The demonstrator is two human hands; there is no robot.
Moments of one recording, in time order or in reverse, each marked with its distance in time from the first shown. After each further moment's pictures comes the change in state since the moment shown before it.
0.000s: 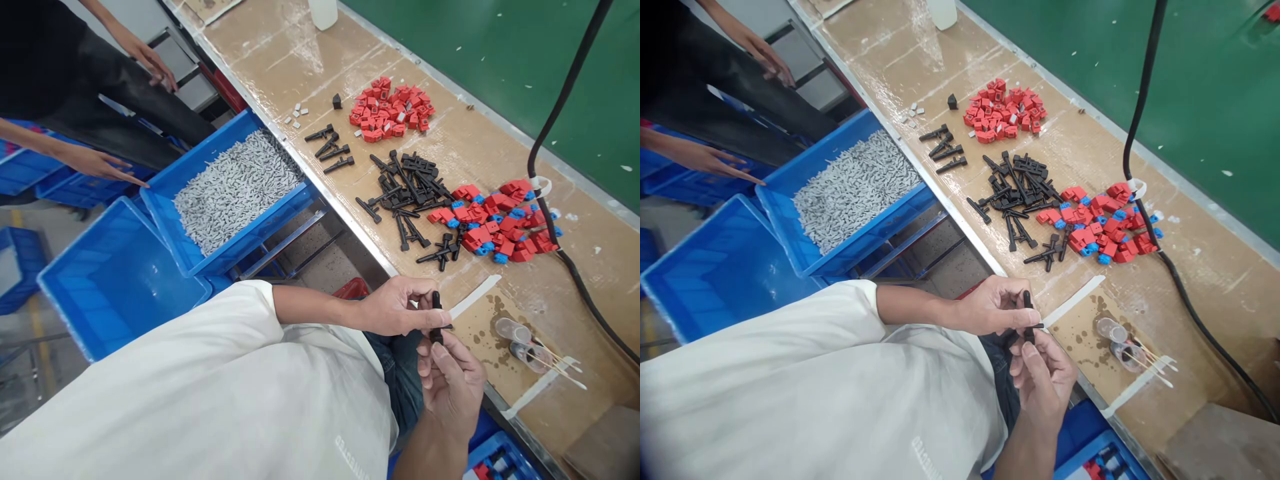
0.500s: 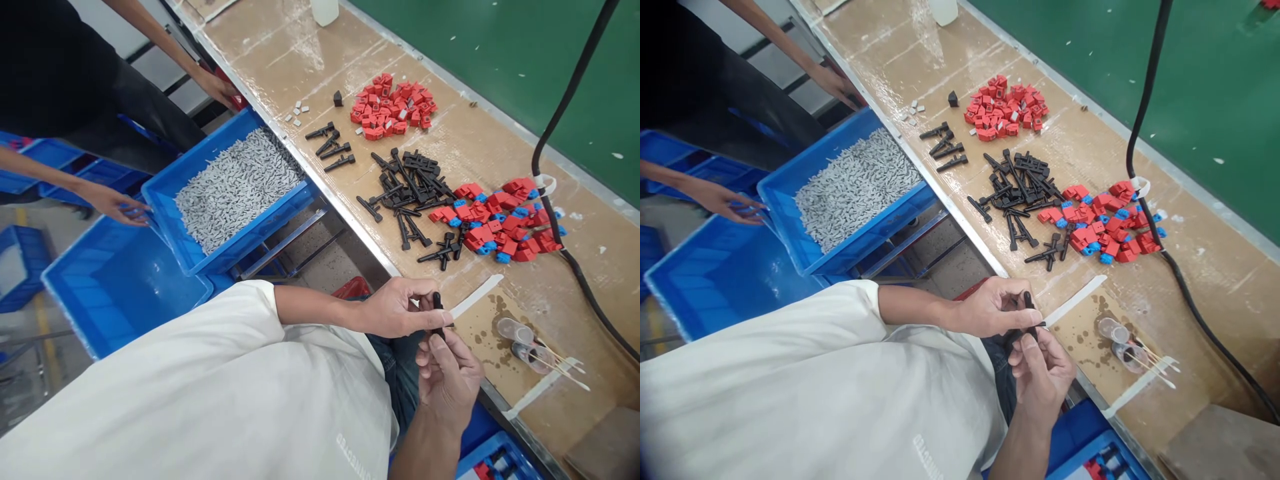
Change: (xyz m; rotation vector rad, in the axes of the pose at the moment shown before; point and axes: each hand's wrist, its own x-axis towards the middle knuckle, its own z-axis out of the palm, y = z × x) left_hand 0.001 -0.008 0.001 0.047 0.054 0.069; right_hand 0.004 0.009 0.007 0.039 0.171 -0.018
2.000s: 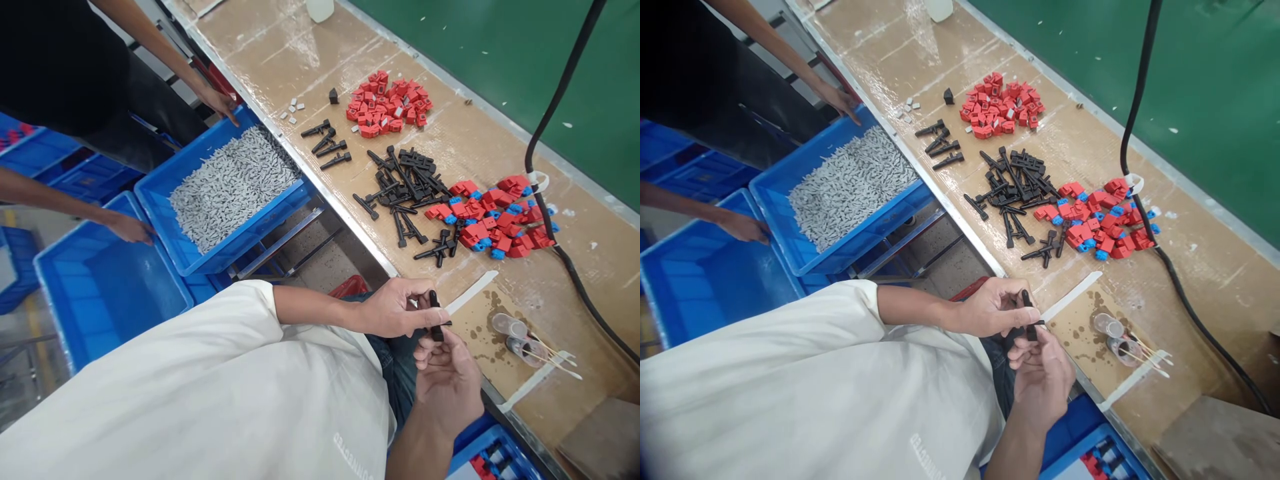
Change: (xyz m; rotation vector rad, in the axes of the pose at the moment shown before) left_hand -0.004 -0.006 0.006 -0.043 -0.010 -0.090; right_hand -0.003 0.002 0.000 0.117 0.063 -0.036
